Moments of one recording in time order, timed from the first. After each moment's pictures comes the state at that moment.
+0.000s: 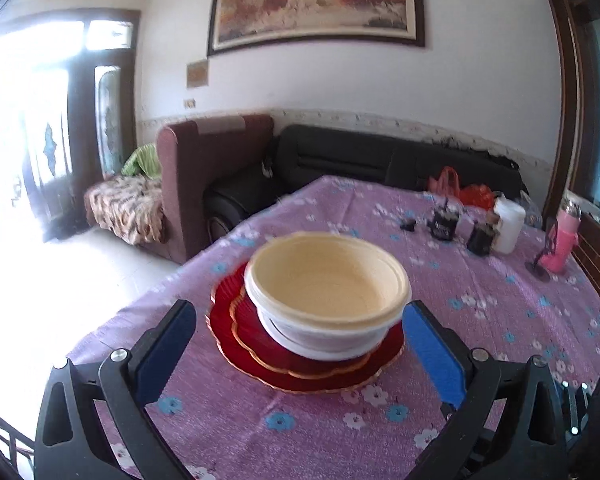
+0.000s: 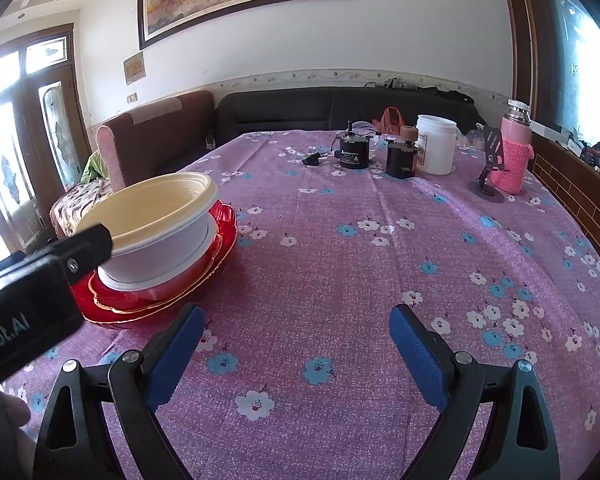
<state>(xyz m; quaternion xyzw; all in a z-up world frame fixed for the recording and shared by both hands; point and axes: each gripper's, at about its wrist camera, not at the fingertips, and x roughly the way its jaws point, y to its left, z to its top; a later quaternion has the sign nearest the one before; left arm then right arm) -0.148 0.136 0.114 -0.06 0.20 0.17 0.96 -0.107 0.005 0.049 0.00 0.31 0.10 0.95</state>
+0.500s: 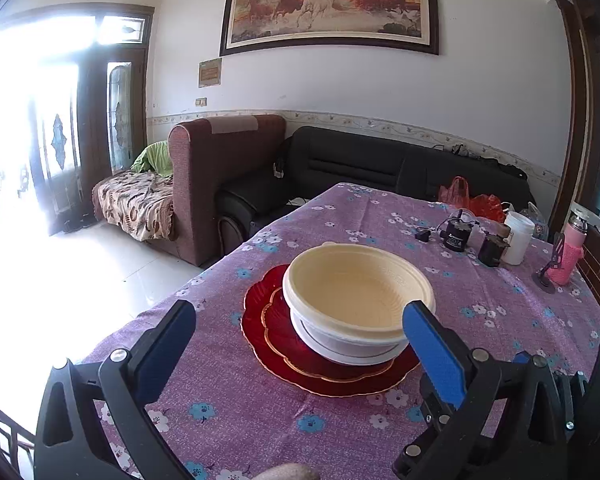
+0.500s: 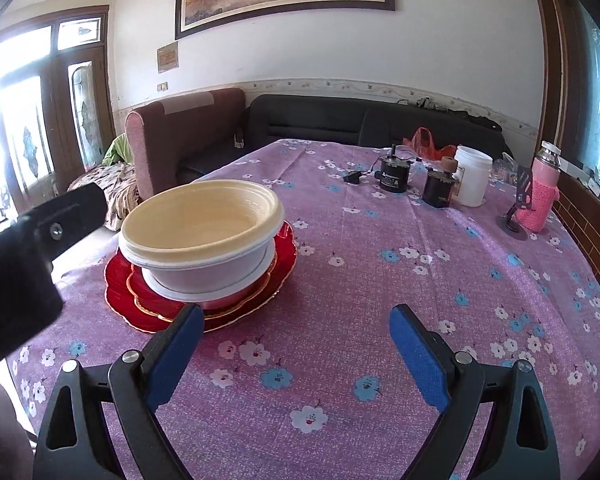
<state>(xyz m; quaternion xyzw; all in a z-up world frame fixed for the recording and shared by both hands) -0.145 0.166 0.116 -0.08 0.23 0.17 0.95 -0.114 0.050 0.068 -0.05 0.30 0.15 0.94</state>
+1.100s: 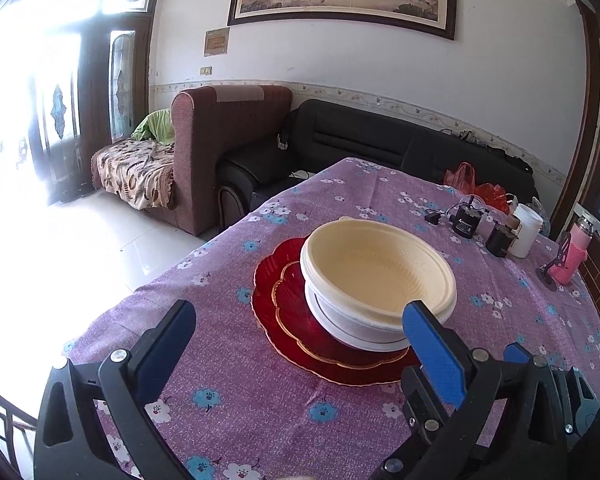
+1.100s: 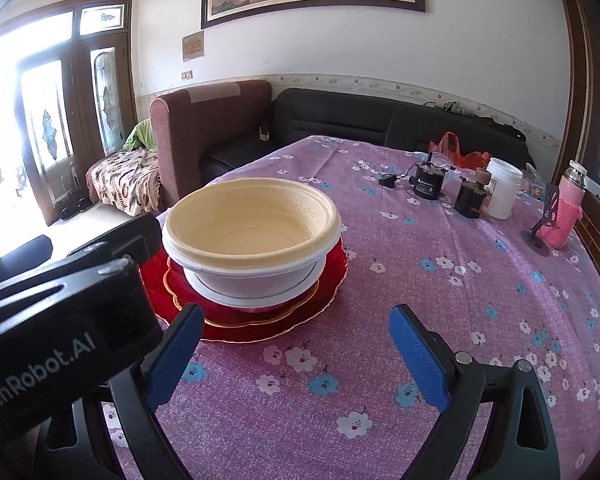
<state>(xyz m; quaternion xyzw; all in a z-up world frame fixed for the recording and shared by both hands) -0.140 0.188 0.104 -0.11 0.28 0.17 0.94 -0.116 0.082 0.071 -0.06 0.31 0.19 0.93</state>
